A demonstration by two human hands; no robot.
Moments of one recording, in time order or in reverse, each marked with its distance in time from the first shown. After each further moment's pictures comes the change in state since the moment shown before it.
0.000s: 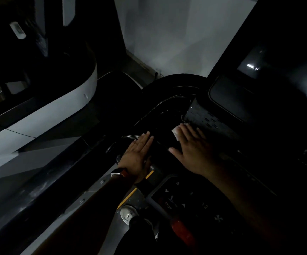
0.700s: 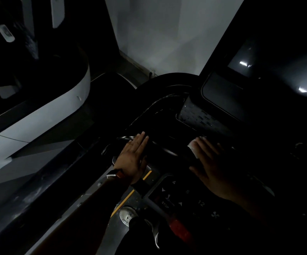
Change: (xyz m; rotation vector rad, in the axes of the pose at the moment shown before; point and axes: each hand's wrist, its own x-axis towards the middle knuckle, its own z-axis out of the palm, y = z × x) left_hand 0.000 -0.003 0.003 0.000 0.029 -0.007; right_hand -0.075 0.039 0.038 0.184 0.276 -0.038
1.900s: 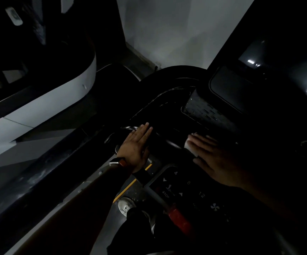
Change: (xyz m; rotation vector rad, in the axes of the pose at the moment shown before) left_hand -0.001 0.000 -0.002 -0.016 -0.003 0.012; right_hand 0.011 0.016 -0.017 0.025 -0.125 -0.344
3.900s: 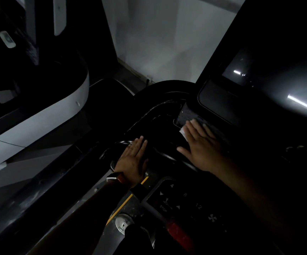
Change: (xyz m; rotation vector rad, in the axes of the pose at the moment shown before) left_hand 0.004 0.009 -0.002 0.065 -0.027 -0.029; right_hand 0.062 0.007 -0.014 -0.283 -0.082 0.394
